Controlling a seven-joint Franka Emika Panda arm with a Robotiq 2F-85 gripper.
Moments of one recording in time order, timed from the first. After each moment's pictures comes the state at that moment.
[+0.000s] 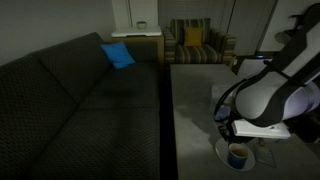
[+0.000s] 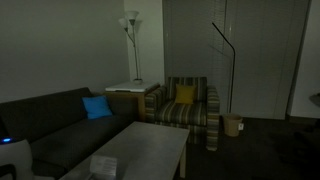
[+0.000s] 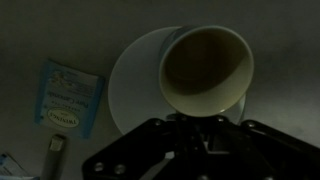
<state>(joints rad) 0.26 1.34 0.00 -1.56 0.11 2.82 0.44</state>
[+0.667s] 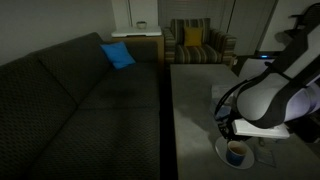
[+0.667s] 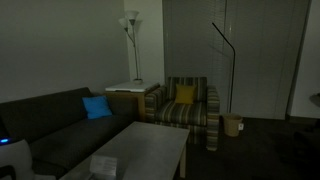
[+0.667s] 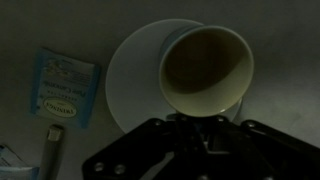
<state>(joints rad) 0.26 1.34 0.00 -1.57 0.11 2.88 0.44</state>
